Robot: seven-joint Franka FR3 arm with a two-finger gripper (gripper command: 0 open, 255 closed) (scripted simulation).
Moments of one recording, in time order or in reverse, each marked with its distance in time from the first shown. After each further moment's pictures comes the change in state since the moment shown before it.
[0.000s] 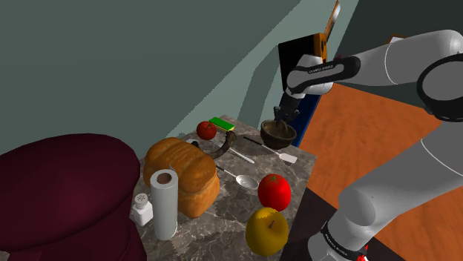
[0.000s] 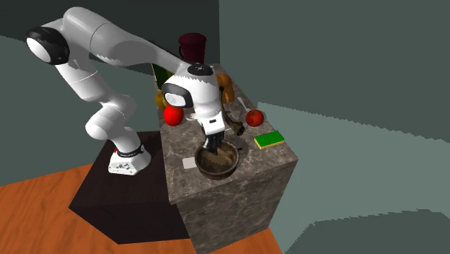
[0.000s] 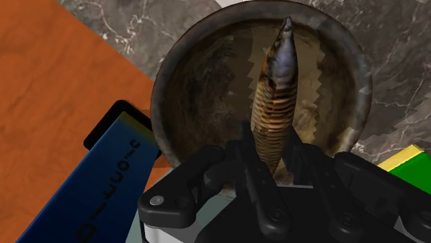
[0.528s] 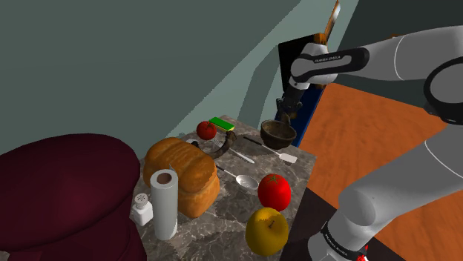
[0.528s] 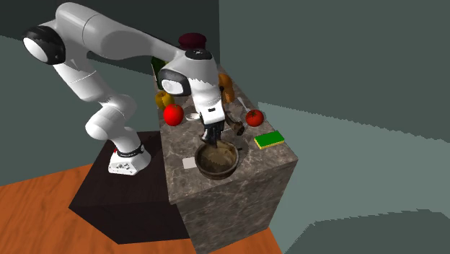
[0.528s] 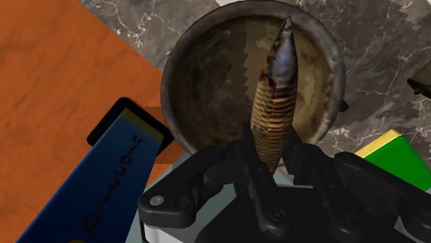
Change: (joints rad) arm 0.000 -0.036 0.004 0.076 -0.004 -0.112 0.007
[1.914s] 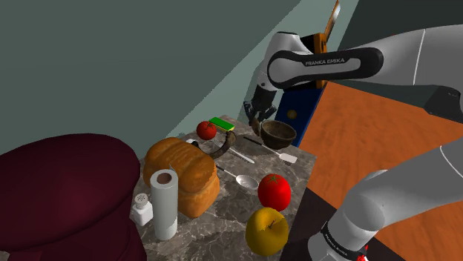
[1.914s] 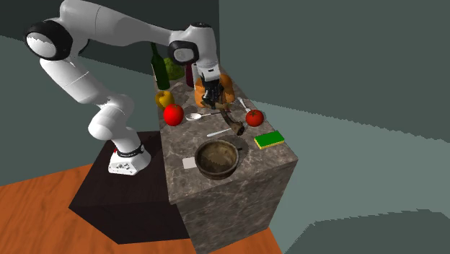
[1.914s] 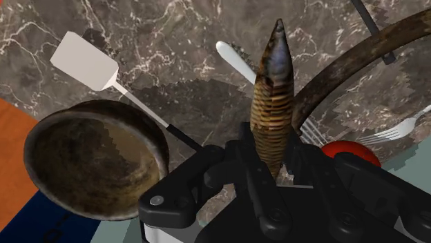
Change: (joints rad) arm 0.159 -0.125 0.302 -0.065 0.063 -0.055 0.423
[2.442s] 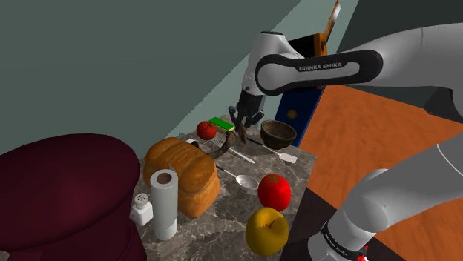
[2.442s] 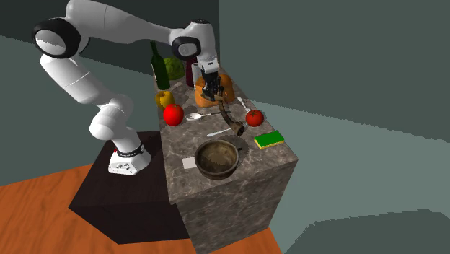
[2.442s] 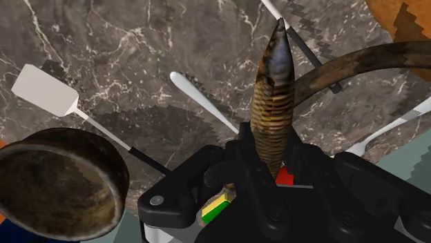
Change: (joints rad) arm 0.054 0.030 0.113 0.023 0.021 0.012 0.153
